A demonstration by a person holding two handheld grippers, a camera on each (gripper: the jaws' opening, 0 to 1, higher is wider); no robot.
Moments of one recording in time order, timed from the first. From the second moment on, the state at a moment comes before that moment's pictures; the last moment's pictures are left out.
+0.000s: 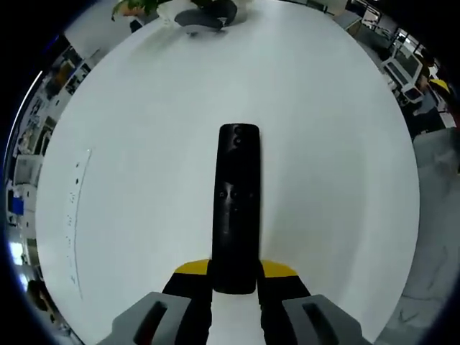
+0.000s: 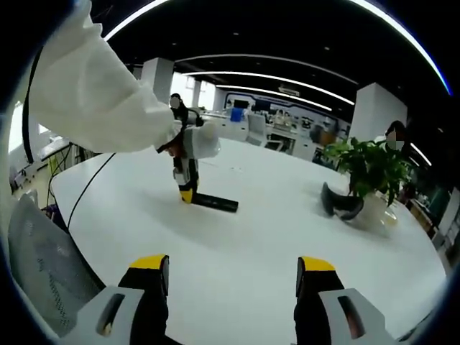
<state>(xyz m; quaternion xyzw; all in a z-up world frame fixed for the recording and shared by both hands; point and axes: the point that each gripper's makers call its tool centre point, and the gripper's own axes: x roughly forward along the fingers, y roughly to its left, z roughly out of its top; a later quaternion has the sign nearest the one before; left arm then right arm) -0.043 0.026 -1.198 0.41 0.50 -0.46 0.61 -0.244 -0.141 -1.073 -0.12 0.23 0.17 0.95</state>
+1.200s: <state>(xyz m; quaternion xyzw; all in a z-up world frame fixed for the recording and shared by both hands) -0.145 0.013 -1.198 0.43 0.49 -0.48 0.58 -0.250 -0.133 -1.071 -0.11 0.23 0.20 0.95</state>
